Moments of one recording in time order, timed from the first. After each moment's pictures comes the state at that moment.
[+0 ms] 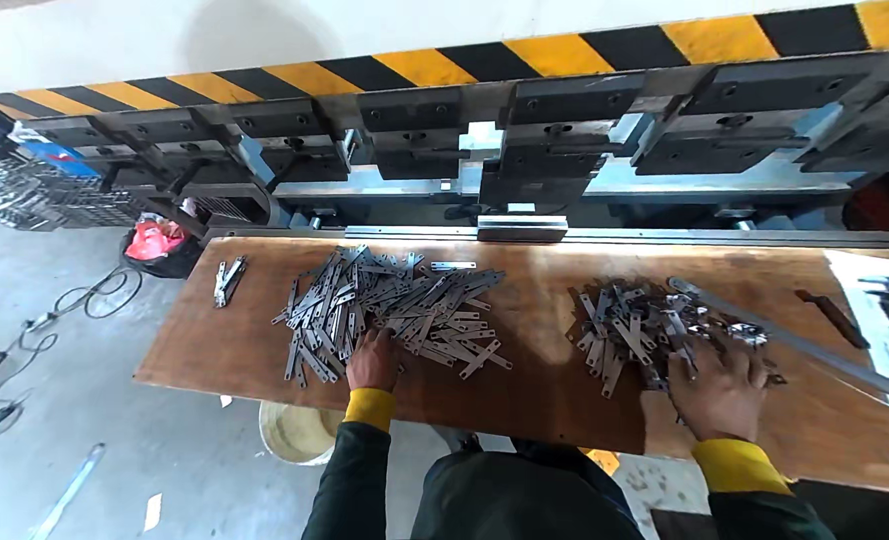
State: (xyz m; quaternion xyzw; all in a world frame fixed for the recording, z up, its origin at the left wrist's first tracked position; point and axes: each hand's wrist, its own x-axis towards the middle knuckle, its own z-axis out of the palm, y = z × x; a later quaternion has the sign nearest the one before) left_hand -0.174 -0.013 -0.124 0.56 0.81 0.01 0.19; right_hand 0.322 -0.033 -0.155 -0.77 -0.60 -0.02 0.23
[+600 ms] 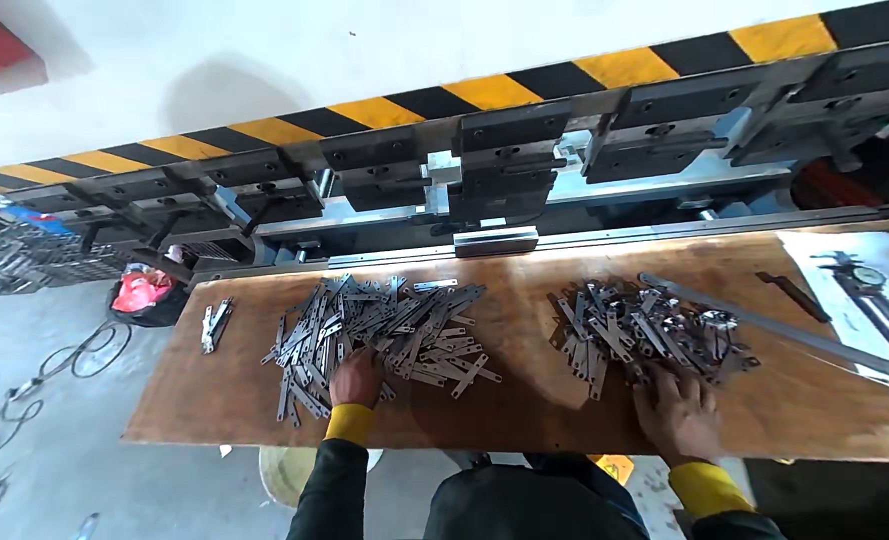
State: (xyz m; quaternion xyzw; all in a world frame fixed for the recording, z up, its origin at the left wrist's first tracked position) left_hand -0.186 0.007 -0.112 0.59 0.79 -0.04 0.17; right_hand 0.308 -0.075 -0.205 -0.80 -0.56 0.03 0.21
